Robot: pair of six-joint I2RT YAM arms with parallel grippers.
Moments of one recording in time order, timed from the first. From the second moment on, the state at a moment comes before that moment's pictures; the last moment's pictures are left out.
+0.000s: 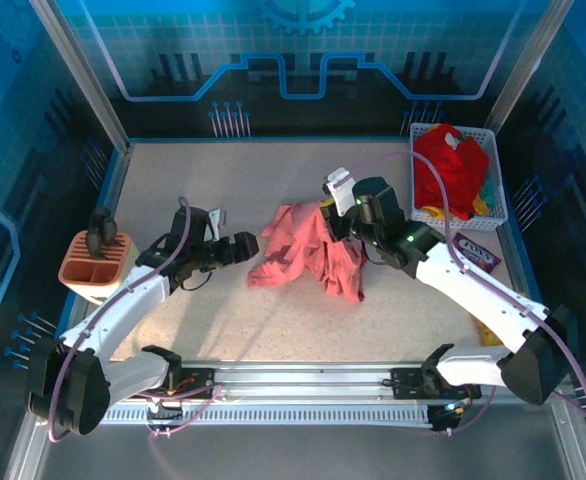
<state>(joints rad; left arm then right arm) -0.29 1.13 0.74 -0.42 0.32 -0.61 0.67 1.28 1.13 -0.35 0.05 0.01</state>
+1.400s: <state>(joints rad) -0.87 2.04 1.60 -0.59 0.00 -0.35 0.31 0.93 0.59 -0.68 0.01 0.57</state>
